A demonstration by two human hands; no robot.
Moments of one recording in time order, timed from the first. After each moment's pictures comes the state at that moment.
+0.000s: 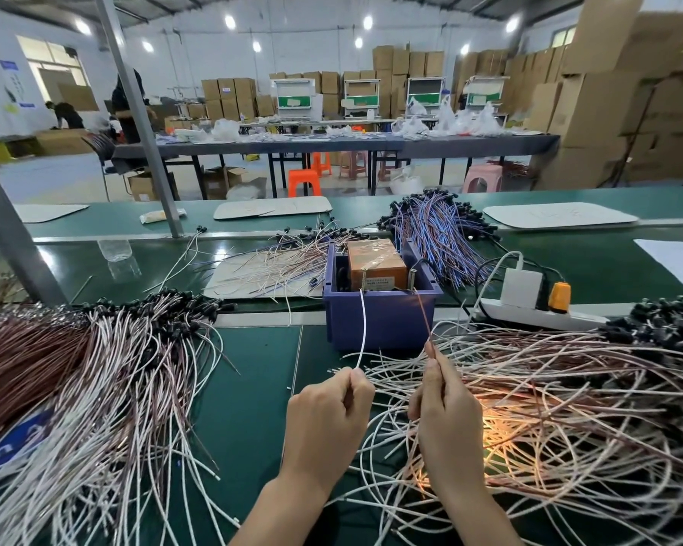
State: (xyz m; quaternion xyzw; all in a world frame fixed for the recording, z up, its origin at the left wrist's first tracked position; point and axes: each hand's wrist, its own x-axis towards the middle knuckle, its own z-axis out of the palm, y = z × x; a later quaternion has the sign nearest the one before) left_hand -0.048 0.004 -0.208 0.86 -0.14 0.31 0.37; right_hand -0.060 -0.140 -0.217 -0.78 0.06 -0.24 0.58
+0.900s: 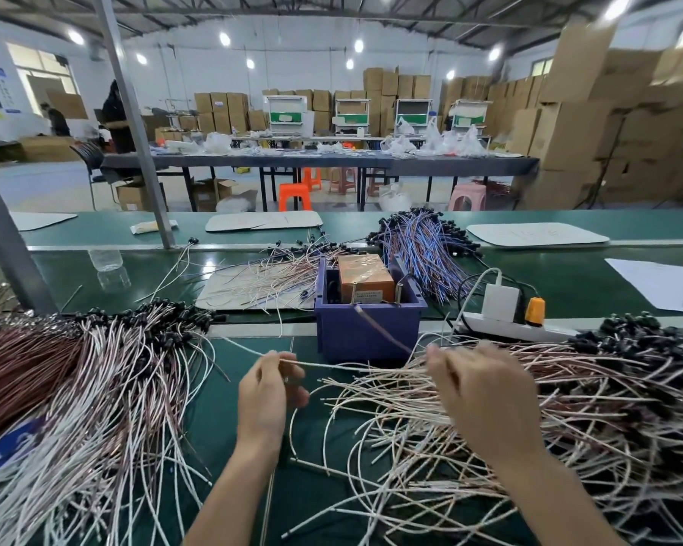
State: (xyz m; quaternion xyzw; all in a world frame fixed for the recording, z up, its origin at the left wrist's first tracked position) left_hand -0.023 0.042 -0.191 0.63 0.11 0.13 0.76; right_hand -0.063 -0.202 -0.158 -0.89 -0.10 -0.43 0.11
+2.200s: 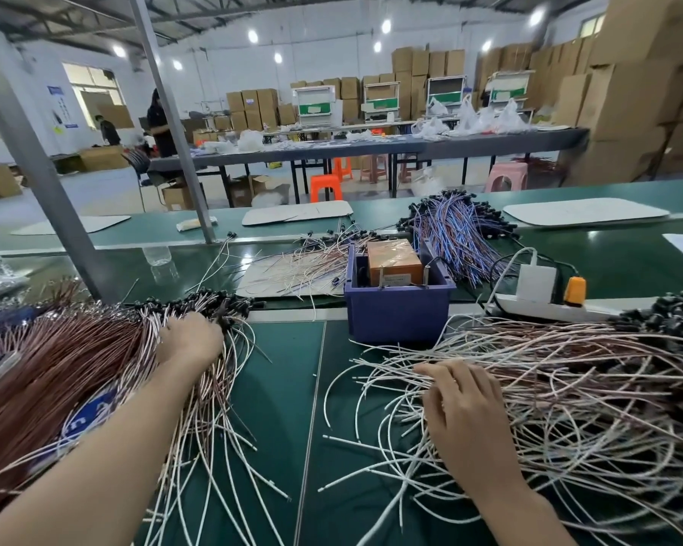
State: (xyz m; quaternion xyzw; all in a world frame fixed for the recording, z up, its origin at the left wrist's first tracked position) left_hand 0.028 0.190 -0.148 0.94 0.29 0.09 0.13; right_hand -0.084 -0.162 -0.222 -0.90 -0.11 -0.38 0.18
